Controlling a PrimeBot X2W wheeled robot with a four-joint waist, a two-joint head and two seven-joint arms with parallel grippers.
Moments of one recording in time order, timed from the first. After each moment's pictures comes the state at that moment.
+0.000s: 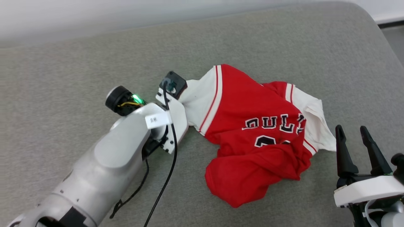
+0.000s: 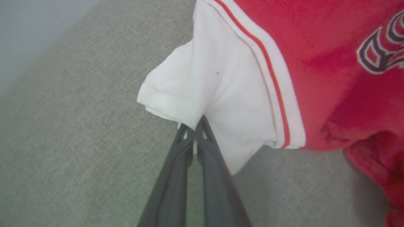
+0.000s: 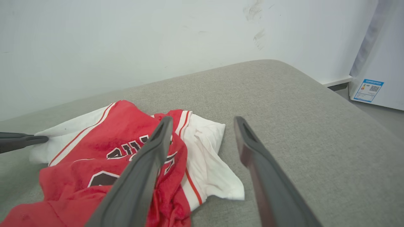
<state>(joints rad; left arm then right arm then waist) -0.93 0.26 -0.89 0.75 -0.54 -0.09 0.34 -0.05 -0.05 -0.11 -0.02 0.27 0.13 -0.08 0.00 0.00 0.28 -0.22</state>
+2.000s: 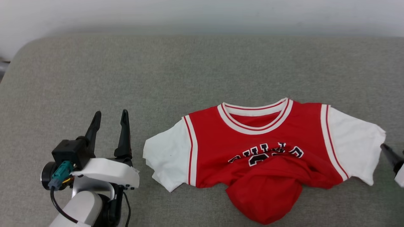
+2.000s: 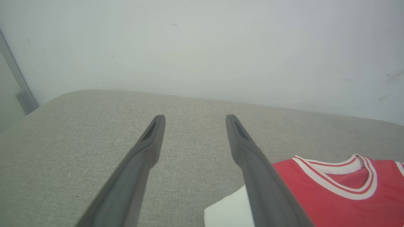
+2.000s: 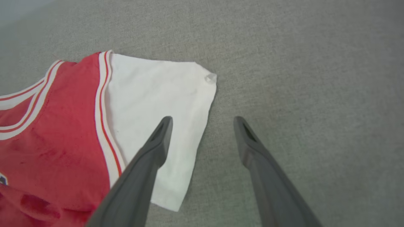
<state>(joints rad) -0.24 0.46 -0.45 0.01 -0.66 0.36 -0.26 -0.20 -0.25 -0.37 0.19 0.39 0.13 0.63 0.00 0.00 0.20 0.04</state>
